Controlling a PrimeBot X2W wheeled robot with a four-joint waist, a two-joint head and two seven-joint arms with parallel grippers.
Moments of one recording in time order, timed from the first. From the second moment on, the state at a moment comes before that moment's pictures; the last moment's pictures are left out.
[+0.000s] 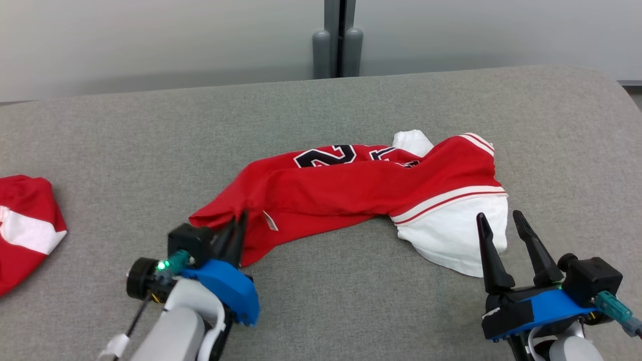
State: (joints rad) left arm -0.37 0.21 -0.46 0.49 -0.44 -0.01 -0.08; right arm -0.10 -0.05 0.02 0.15 0.23 0.13 -0.19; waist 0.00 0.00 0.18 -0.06
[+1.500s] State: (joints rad) left arm -0.29 0.22 -0.40 0.46 -0.63 0.08 0.29; right arm -0.10 -0.05 0.04 0.15 0.26 0.13 -0.17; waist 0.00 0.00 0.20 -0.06
